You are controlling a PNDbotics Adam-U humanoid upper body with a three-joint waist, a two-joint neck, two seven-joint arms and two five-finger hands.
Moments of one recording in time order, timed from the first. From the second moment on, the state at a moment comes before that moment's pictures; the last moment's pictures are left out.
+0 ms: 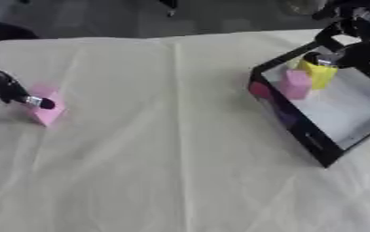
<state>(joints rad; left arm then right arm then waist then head) -1.01 0.49 -0.20 -0.76 -0.74 0.45 -0.72 -0.54 -0.86 0.11 -1.47 -0.06 0.04 0.23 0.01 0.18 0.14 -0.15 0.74</state>
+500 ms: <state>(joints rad) -1.02 0.46 -0.20 -0.73 -0.80 0.49 -0.66 -0.55 -0.85 0.12 -1.46 -0.05 0.04 0.24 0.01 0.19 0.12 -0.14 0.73</state>
